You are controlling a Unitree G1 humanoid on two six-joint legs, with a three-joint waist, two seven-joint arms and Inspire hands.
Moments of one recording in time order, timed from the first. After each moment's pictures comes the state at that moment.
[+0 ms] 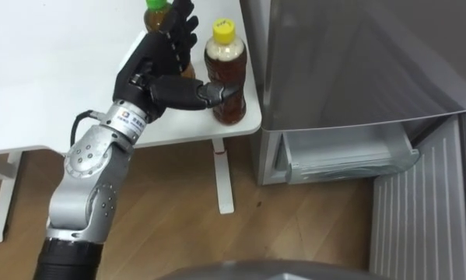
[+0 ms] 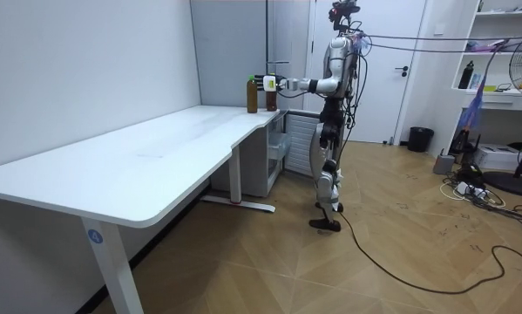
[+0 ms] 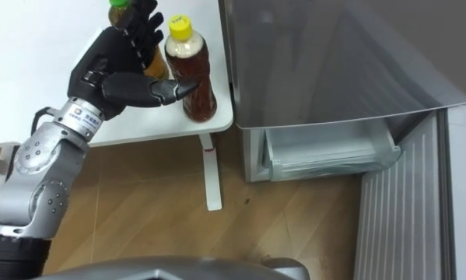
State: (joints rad) left arm 0.06 0.26 -0.05 -0.14 -0.42 0.10 -0.29; right arm 0.16 -0.23 0.06 1.26 -0.40 0.15 0.12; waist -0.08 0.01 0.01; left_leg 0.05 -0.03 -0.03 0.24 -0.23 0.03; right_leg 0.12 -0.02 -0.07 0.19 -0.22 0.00
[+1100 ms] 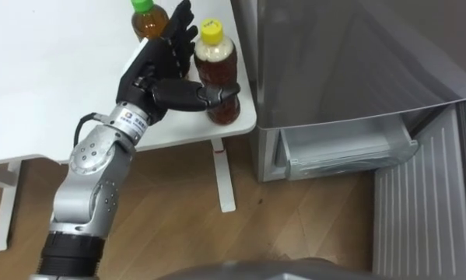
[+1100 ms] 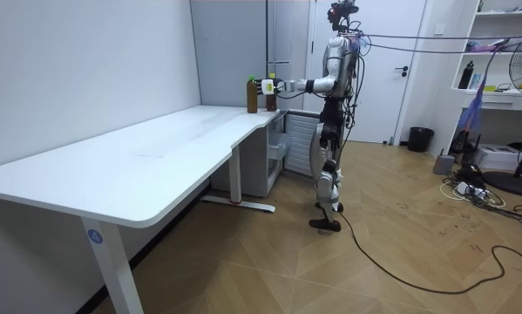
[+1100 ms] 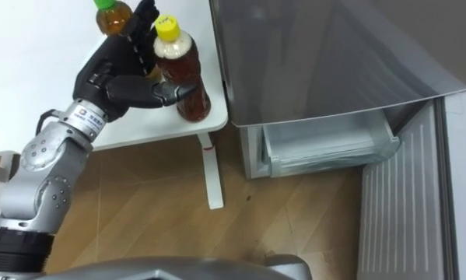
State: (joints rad) left arm 0.03 0.26 -0.04 -0.07 -0.42 0.10 -0.29; right arm 0.14 -0.23 0.04 1.25 -0.40 0.15 0.16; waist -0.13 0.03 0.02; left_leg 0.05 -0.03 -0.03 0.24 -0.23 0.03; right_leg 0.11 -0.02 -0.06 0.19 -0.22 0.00
